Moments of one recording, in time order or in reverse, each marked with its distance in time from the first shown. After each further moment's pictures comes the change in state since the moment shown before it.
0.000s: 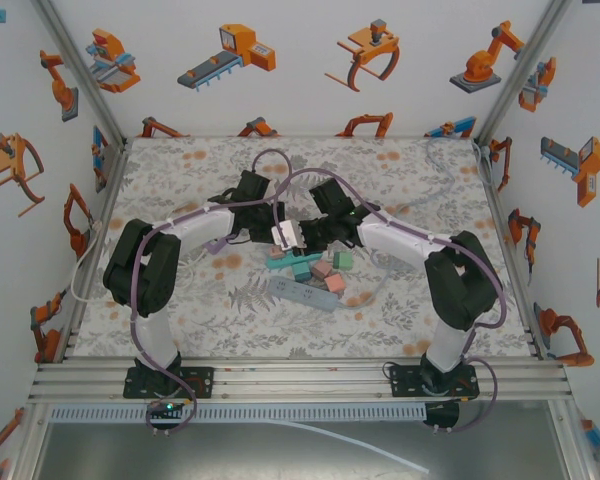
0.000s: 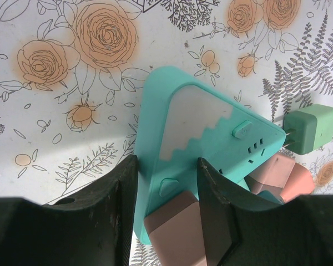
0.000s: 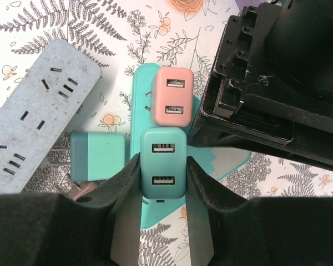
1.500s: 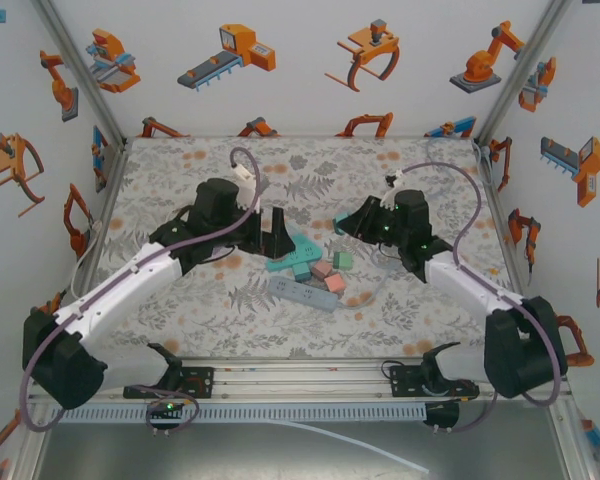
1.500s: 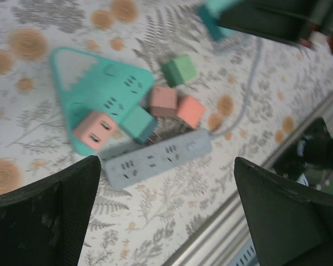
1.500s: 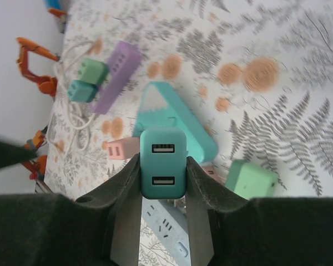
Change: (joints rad) left arm -0.138 -0.653 -0.181 -0.083 0.077 0.064; right arm -0.325 -0.446 -0.511 0.518 0.267 1.865
